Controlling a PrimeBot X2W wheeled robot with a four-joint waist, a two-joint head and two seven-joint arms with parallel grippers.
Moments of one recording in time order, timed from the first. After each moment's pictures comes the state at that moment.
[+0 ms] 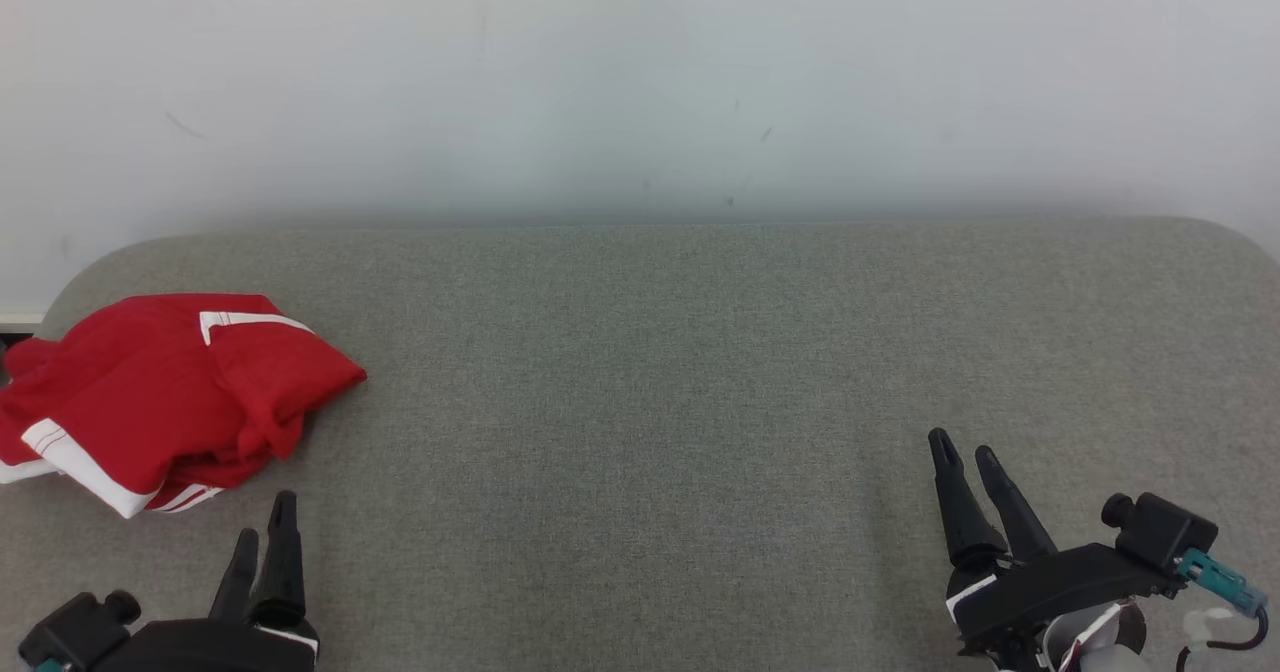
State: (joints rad) left arm -0.09 0.11 -0.07 0.30 -0.90 -0.03 -0.06; right arm -0.10 -0.04 0.04 0.30 0.79 0.13 -0.12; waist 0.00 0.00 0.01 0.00
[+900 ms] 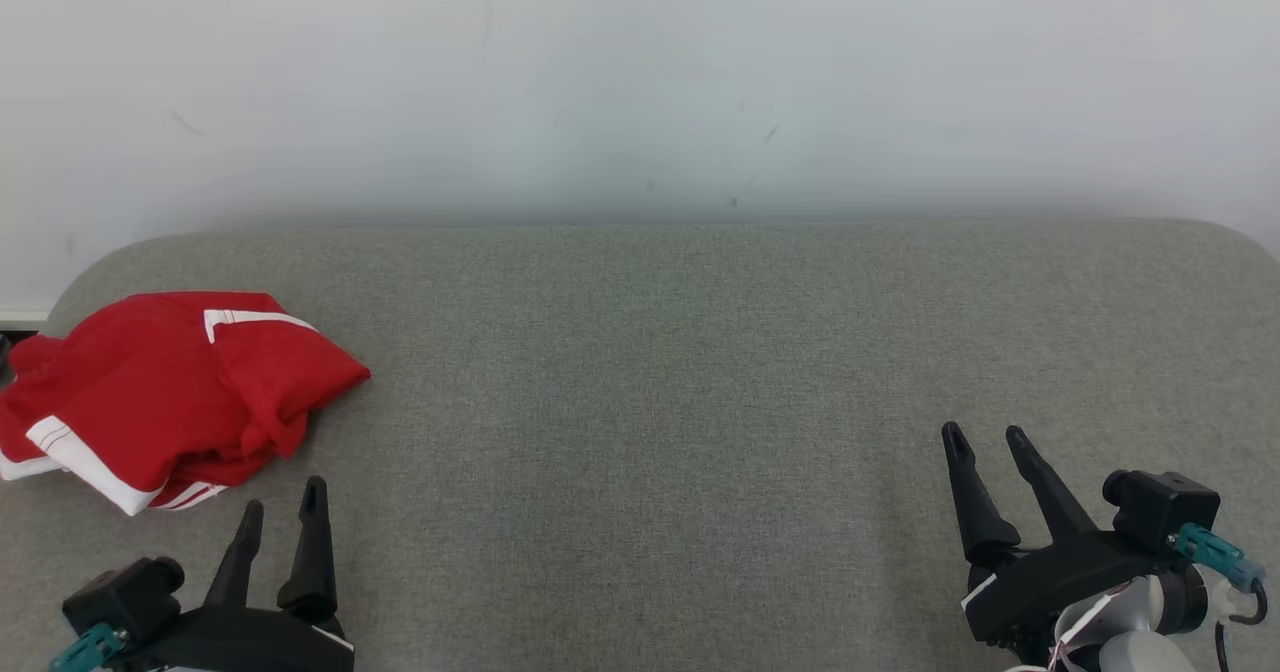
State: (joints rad) left arm -0.11 0.17 -0.19 0.27 -0.64 0.04 -0.13; right arm -0.10 -0.04 -0.03 0.26 0.44 0.13 -0.06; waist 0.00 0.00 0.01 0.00
